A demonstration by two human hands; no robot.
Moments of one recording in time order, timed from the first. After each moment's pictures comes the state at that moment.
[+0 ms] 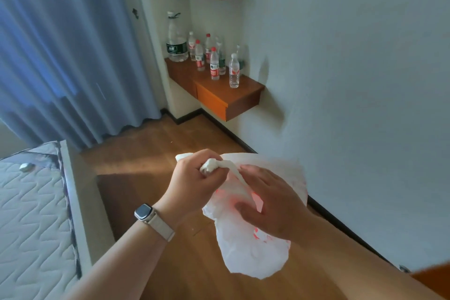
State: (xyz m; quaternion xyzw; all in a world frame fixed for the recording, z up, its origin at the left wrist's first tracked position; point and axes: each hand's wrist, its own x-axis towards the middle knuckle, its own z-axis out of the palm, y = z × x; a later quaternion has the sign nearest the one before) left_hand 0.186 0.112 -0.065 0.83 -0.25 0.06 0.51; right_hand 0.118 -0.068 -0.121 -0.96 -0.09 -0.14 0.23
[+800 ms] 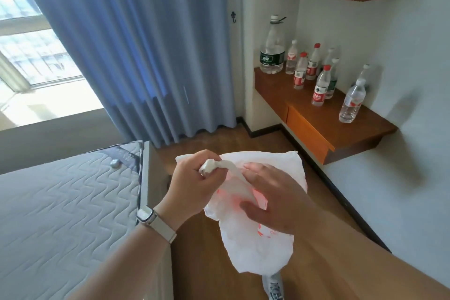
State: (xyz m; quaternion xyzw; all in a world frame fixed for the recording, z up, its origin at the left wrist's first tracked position) left_hand 0.500 0.257 -0.068 0.86 -0.09 0.17 0.47; right_hand 0.510 0.060 -0.133 -0.92 -0.28 -0.09 0.27
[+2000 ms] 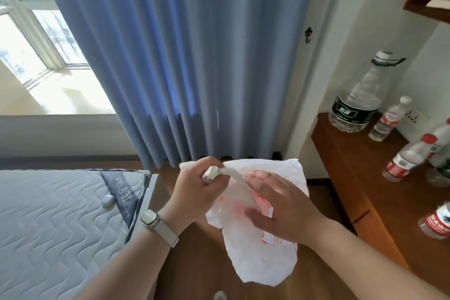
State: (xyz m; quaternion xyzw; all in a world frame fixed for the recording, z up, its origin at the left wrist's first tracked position) left_hand 0.962 0.373 -0.085 0.85 0.05 0.21 0.48; right_hand 1.029 0.173 -0.150 -0.87 -0.43 -0.03 0.24
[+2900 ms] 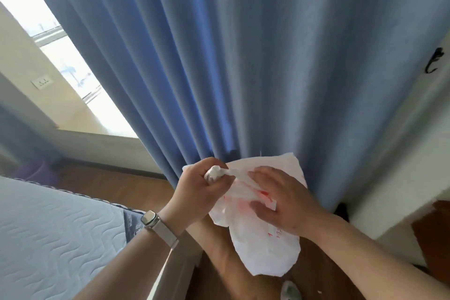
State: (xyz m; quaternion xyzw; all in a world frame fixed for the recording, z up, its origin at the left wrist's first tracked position) left_hand 1.297 0.535 -0.086 0.84 0.18 0.20 0.48; right_hand 1.418 0.361 -0.153 -0.82 -0.50 0.06 0.25
